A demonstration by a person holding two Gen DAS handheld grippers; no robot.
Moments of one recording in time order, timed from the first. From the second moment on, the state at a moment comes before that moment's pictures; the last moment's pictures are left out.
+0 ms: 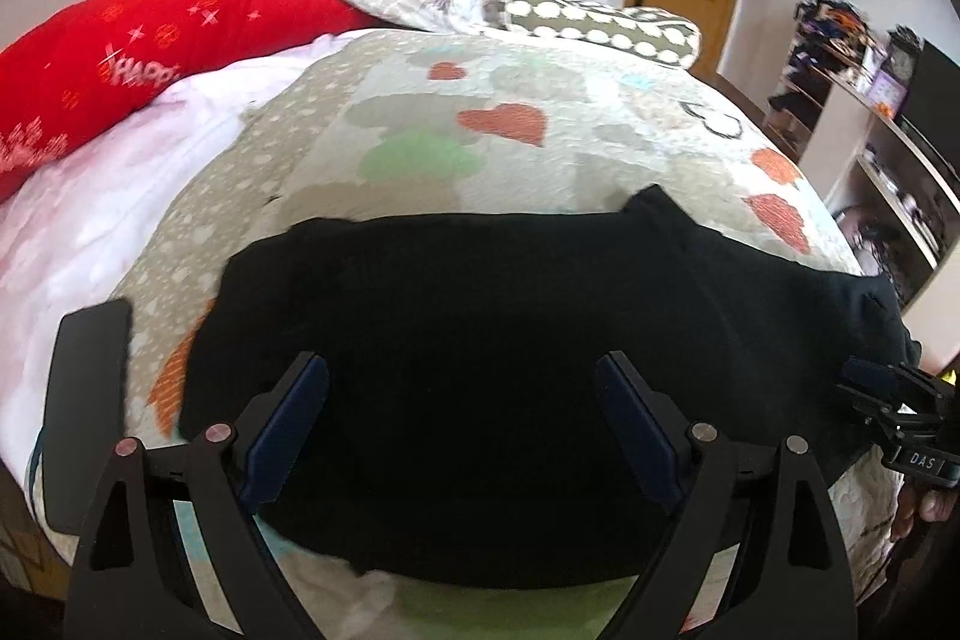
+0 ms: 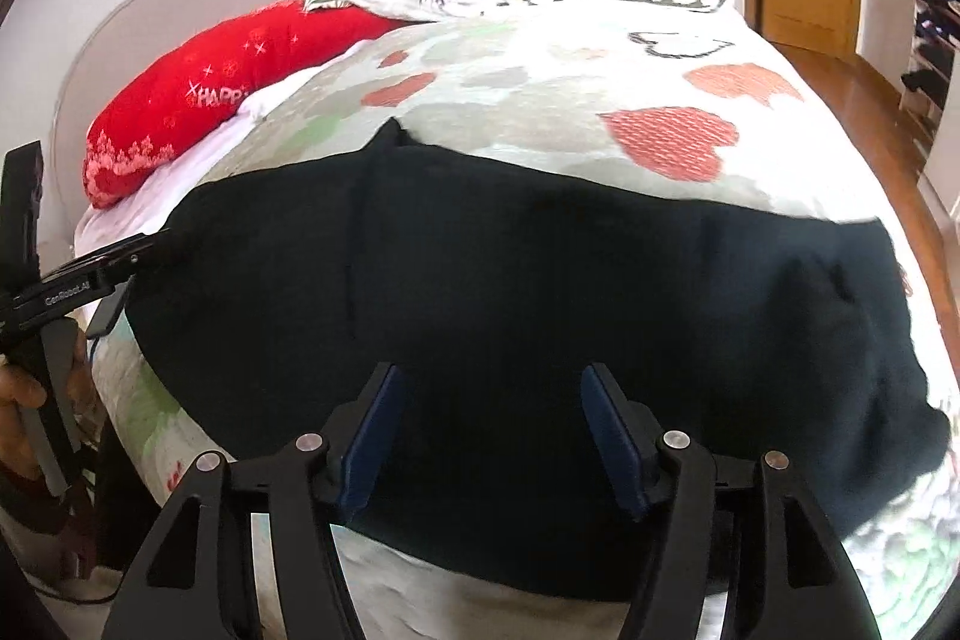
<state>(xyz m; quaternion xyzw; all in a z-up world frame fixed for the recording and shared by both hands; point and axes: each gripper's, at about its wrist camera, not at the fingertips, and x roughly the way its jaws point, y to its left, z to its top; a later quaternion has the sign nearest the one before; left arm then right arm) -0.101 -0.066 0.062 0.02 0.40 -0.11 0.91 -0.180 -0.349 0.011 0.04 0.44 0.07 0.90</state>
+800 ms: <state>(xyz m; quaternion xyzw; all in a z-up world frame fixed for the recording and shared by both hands) -0.063 -0.179 0.054 0.06 0.44 -0.21 0.87 -0.168 -0.476 0.045 0.10 0.40 -0.05 0.91</state>
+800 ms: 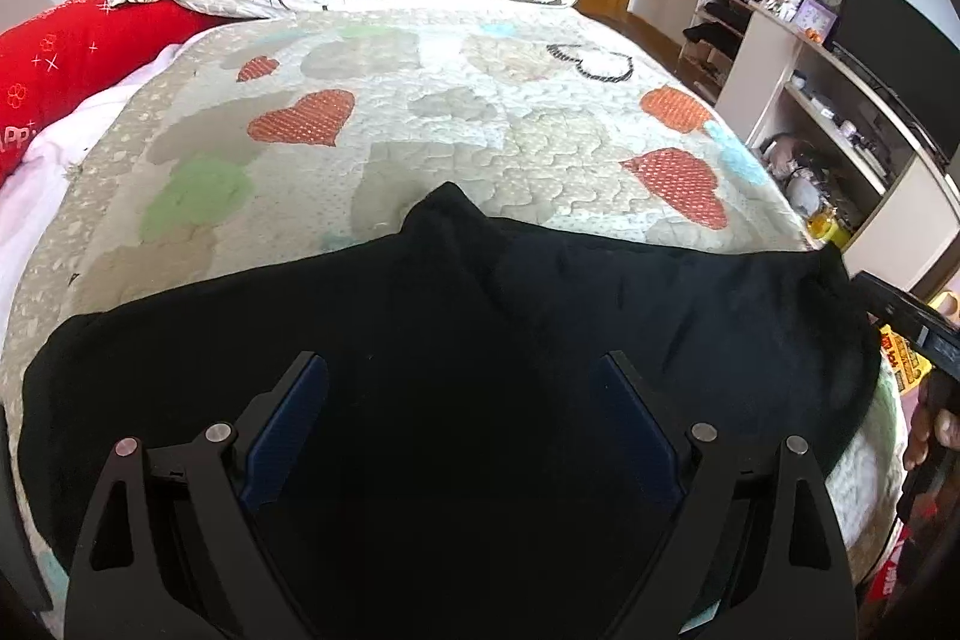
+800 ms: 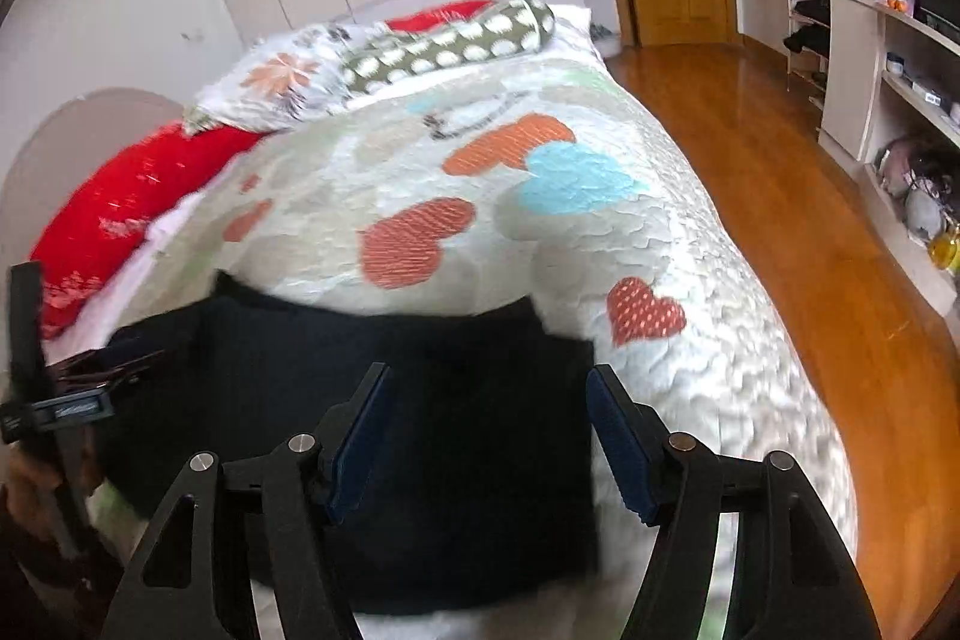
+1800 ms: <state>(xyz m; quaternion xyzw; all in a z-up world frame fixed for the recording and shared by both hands) -0.084 -0.242 0.071 0.06 0.44 -0.30 0.84 -0.224 -0.459 0.052 0.06 0.41 -0.08 0.91</state>
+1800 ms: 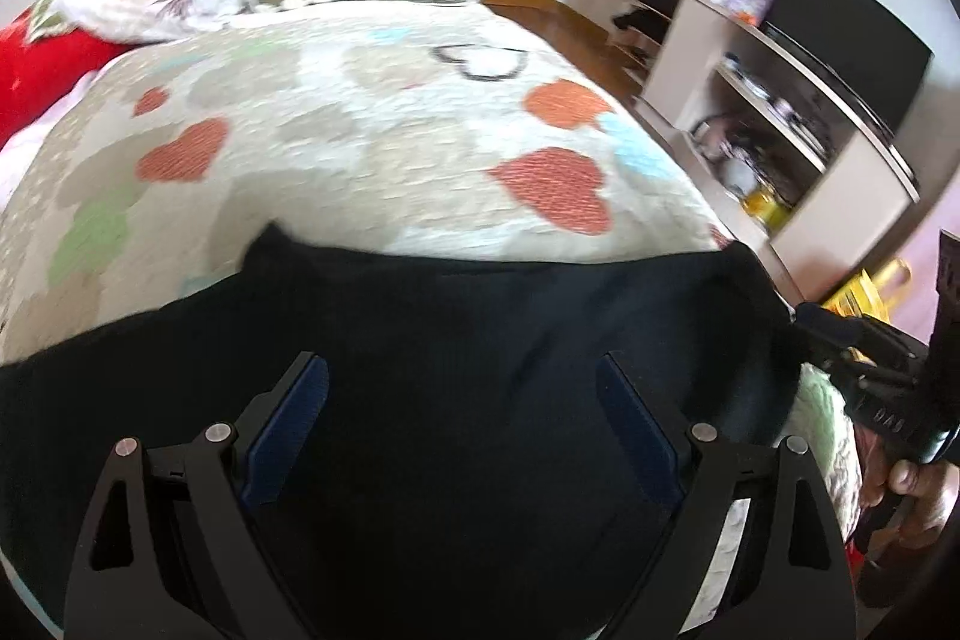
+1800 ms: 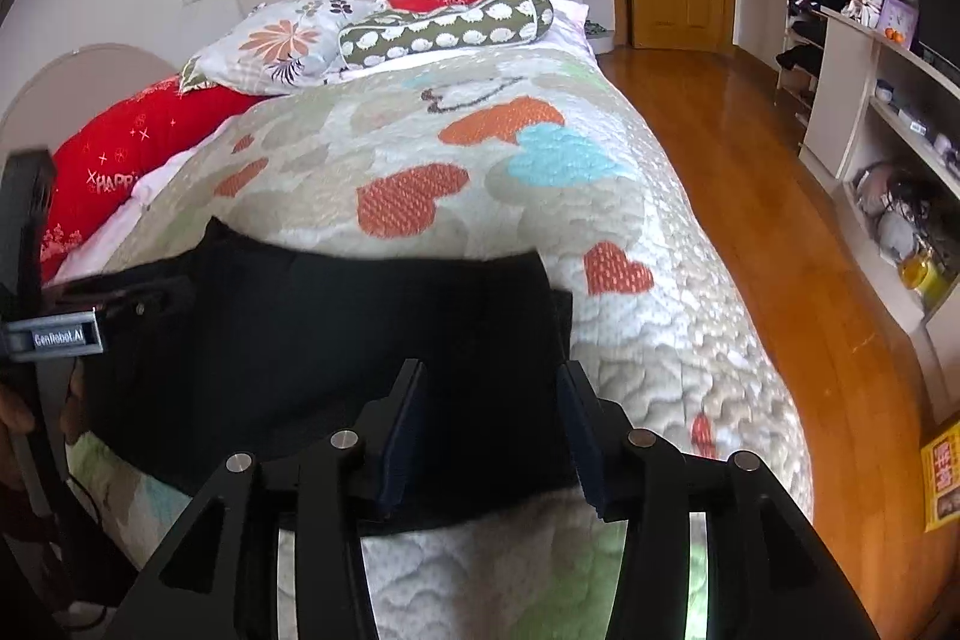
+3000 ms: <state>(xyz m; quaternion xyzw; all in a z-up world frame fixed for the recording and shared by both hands) -0.086 -0.447 0.032 0.21 0.45 -0.50 0.71 -0.235 -0.487 0.014 0.20 0.39 -0.02 0.90</state>
